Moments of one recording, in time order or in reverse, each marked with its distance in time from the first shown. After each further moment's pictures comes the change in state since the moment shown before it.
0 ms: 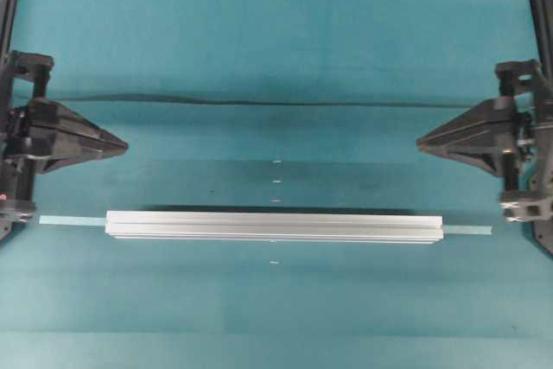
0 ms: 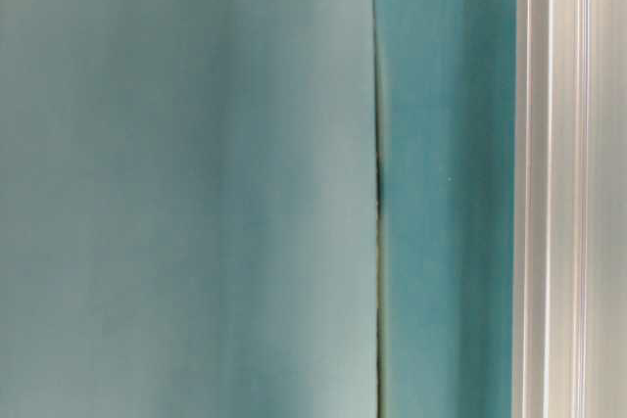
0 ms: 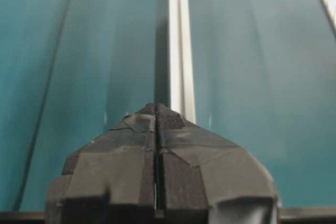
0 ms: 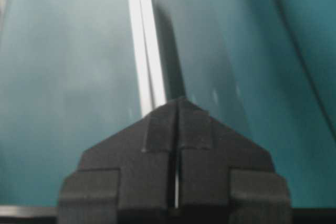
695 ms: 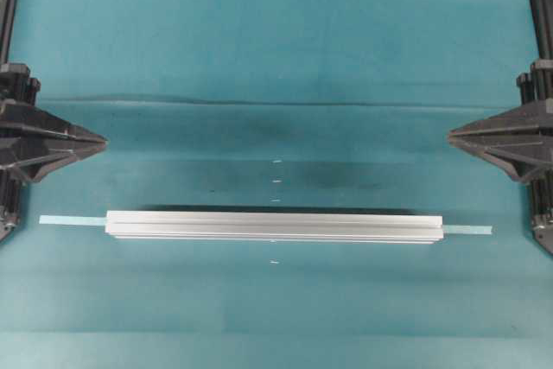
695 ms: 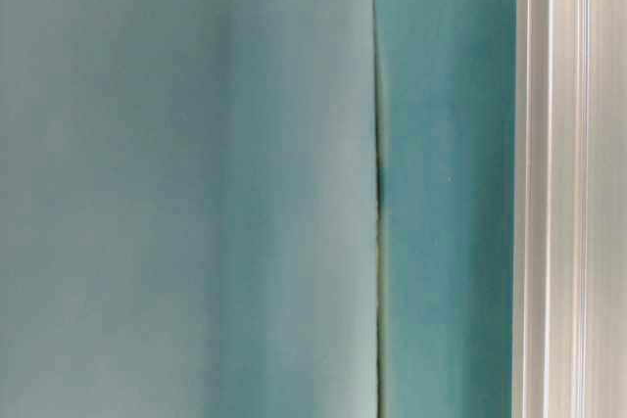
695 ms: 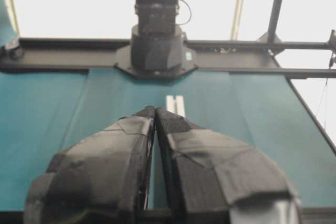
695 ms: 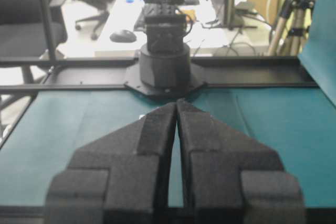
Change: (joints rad) left arm -0.008 -0.153 0.344 -0.011 -0.701 0.023; right arm 0.037 -0.193 0.307 -0.067 -0.730 -0.164
